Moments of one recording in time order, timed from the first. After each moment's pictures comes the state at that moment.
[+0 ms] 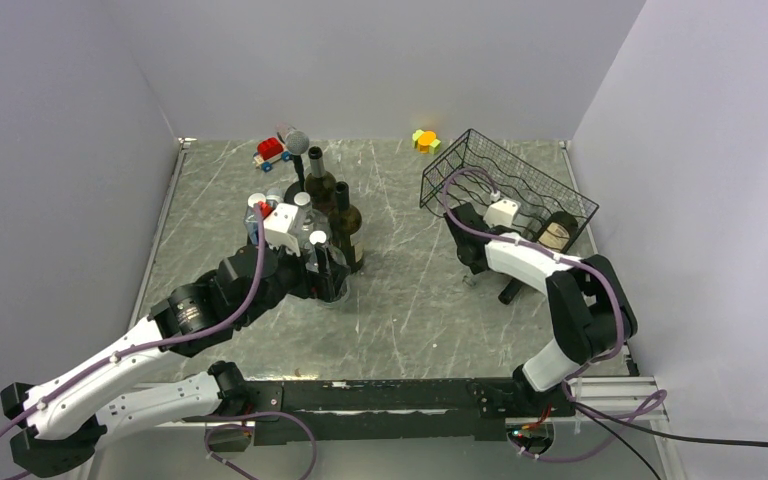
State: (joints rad) left arm -0.99 0.77 0.97 -0.55 -0.37 -0.51; right arm 0.43 1.57 0.88 -0.46 0.77 0.78
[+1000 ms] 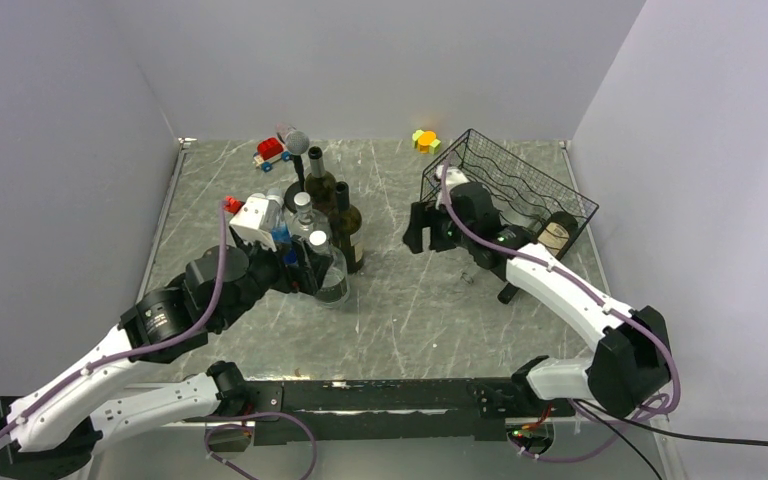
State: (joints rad) left arm -0.99 0.72 1.05 -0.62 -0.44 -0.49; right arm 0.52 1.29 0.96 -0.33 -0.03 0.34
